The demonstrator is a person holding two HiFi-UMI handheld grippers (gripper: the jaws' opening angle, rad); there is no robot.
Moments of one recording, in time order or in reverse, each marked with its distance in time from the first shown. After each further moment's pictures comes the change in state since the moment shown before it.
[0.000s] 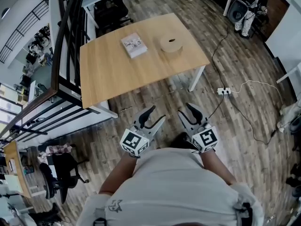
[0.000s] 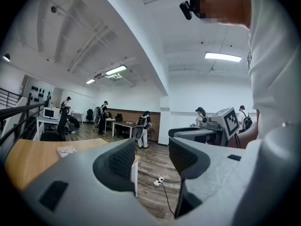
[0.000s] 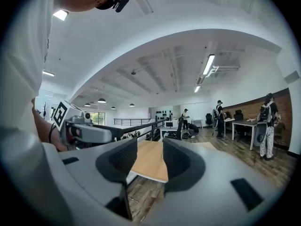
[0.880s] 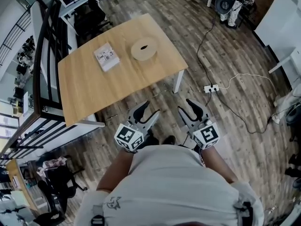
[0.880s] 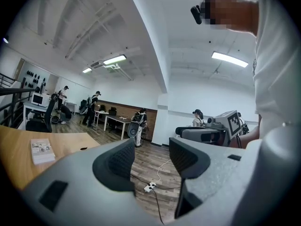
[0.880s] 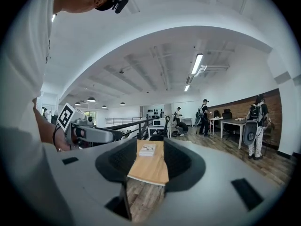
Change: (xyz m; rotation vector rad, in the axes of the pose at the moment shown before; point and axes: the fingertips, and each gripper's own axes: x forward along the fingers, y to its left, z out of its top) left arm 0.192 0.005 -0.005 -0.089 0.032 -0.077; right arm -0.031 -0.196 -0.007 0.025 0.022 -0.098
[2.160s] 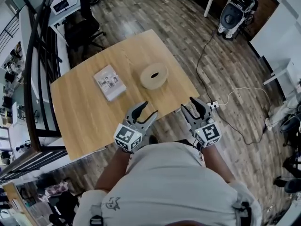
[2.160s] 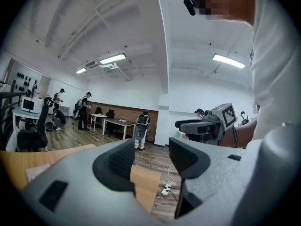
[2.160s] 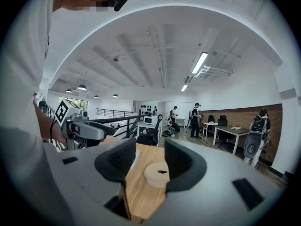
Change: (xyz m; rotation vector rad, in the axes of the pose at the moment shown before) left arm 0.062 0.246 0.050 0.055 -0.001 -0.075; right arm 0.237 -0.078 0.036 -0.105 0.046 -0.105
